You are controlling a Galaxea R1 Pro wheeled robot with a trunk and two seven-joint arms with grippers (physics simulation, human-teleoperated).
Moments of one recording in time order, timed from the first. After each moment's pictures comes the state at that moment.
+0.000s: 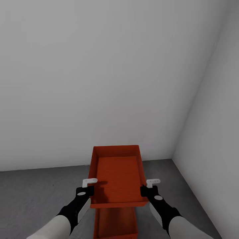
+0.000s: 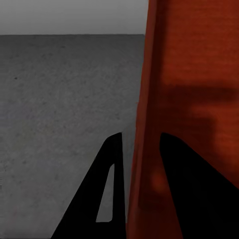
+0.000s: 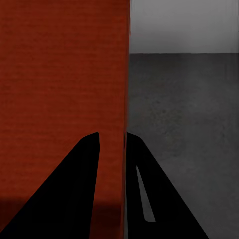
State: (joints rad) left arm -0.62 -0.09 -0.15 -0.41 0.17 0.10 0.34; right arm -0.63 0.10 0.07 -0.32 0.03 -0.07 -0.07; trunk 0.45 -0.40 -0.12
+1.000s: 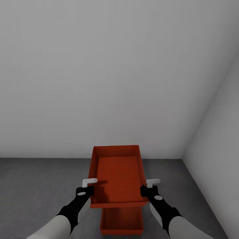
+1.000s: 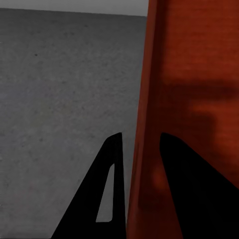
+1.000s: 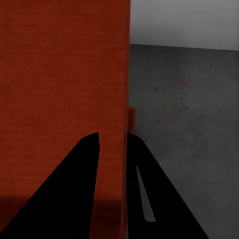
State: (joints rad) left arm -0.62 -0.09 -0.15 -0.41 0.17 0.10 0.34; right arm -0.63 0.10 0.07 -0.32 0.03 -0.07 -0.07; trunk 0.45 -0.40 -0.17
